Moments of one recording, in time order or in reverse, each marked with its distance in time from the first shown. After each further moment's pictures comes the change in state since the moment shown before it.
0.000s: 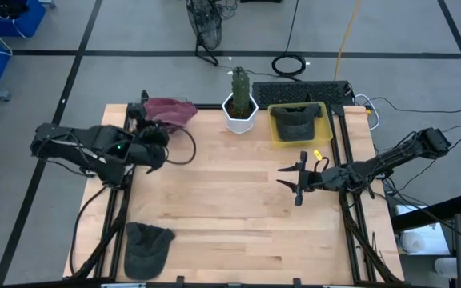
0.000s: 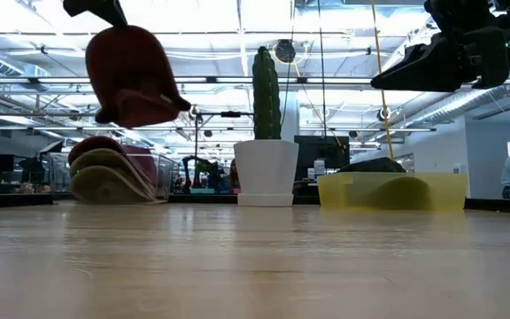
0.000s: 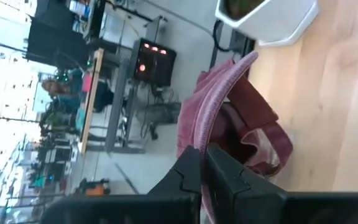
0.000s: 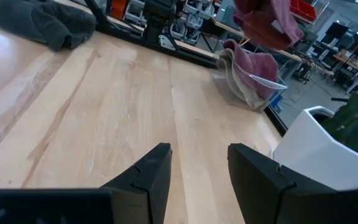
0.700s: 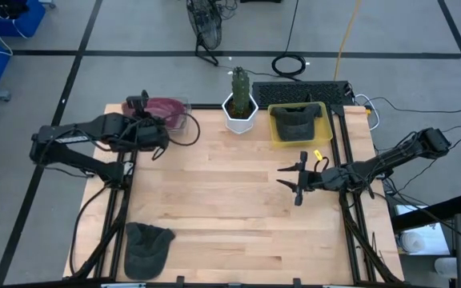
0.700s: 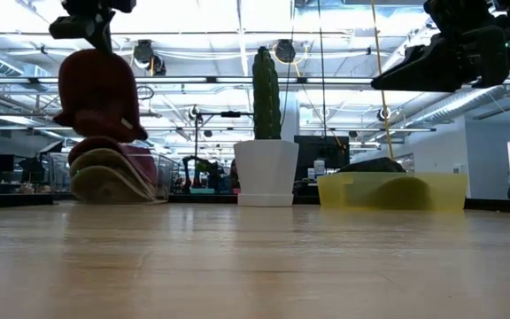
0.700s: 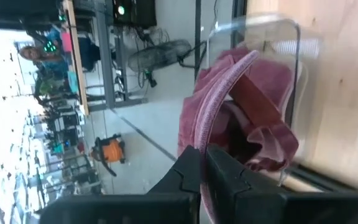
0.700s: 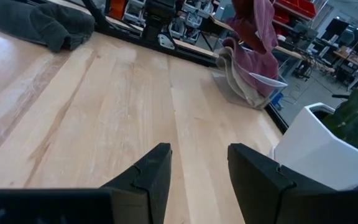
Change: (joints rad) left arm 0.253 0.013 -0.015 -0.127 0.104 0.203; right arm -0.001 0.000 0.000 -0.003 0.003 0.016
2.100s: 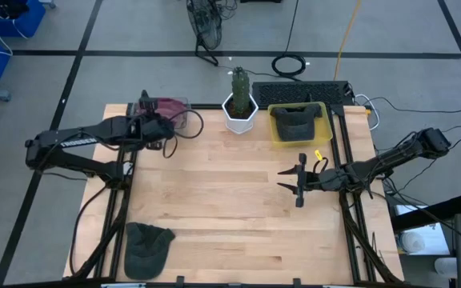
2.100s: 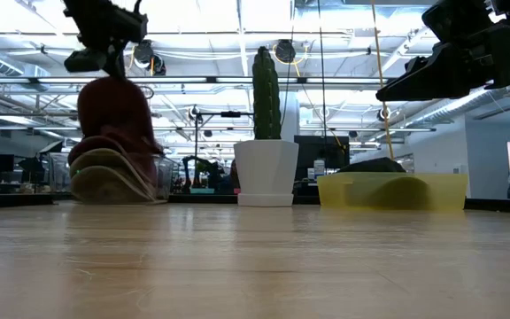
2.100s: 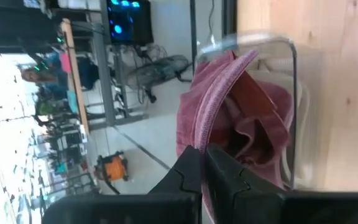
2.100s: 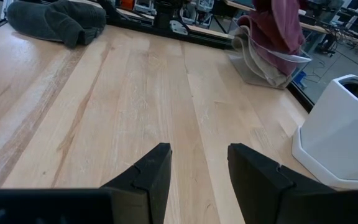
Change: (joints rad) left arm 0.132 -0.068 -0.228 0.427 0.062 0.339; right arm -0.001 0.001 0.000 -0.072 -0.052 0.135
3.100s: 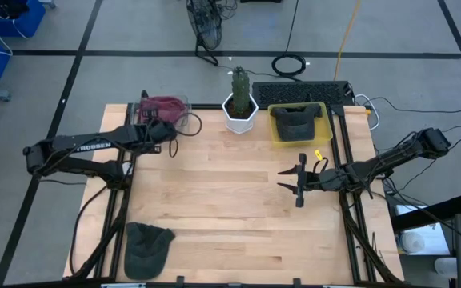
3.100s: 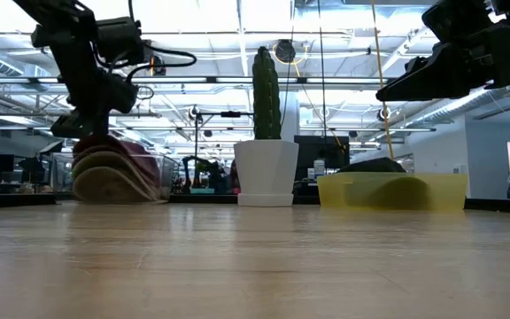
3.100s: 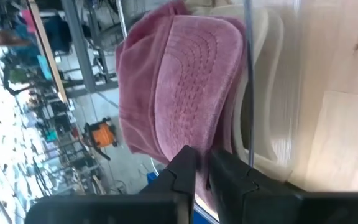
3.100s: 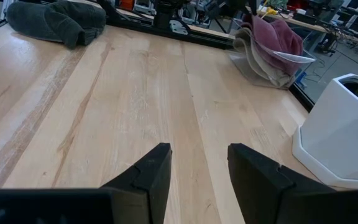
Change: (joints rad) left arm 0.210 0.000 -0.397 0.345 0.031 0.103; right arm 0.000 0.000 0.000 0.000 0.000 0.004
